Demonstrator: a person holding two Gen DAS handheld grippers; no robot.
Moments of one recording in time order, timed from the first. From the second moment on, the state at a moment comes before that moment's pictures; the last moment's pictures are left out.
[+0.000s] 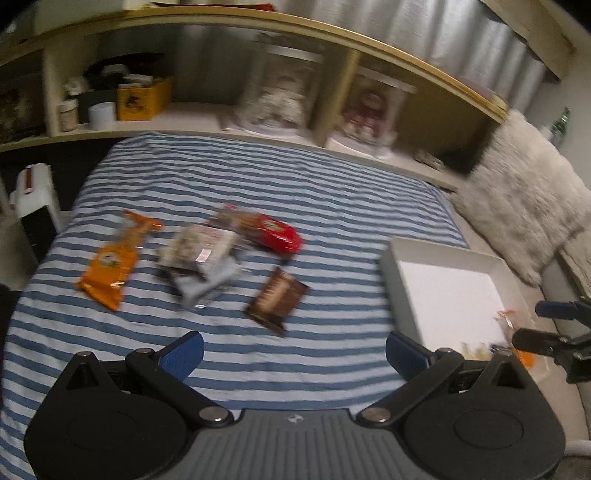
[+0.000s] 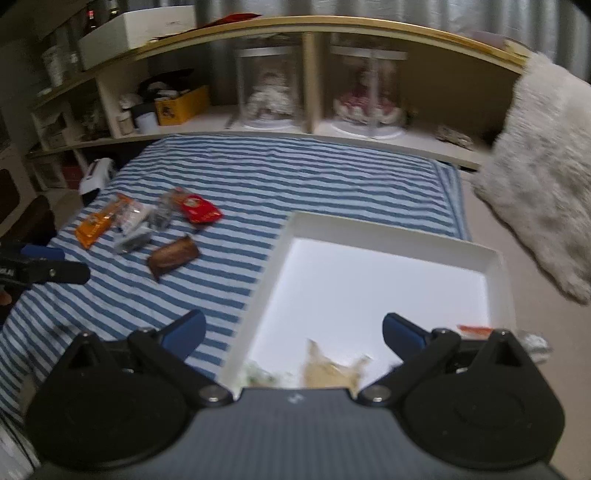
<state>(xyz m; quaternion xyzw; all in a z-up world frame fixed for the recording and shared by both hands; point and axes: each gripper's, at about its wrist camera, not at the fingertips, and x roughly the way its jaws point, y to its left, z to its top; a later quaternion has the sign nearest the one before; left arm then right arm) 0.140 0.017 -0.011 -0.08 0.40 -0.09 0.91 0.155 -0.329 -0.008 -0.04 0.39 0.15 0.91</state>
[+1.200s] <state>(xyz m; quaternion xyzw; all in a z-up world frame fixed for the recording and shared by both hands) 0.237 0.143 -0.093 -0.09 0.34 0.03 0.94 0.287 -0.150 -0.138 0.04 0.42 0.22 0.88</state>
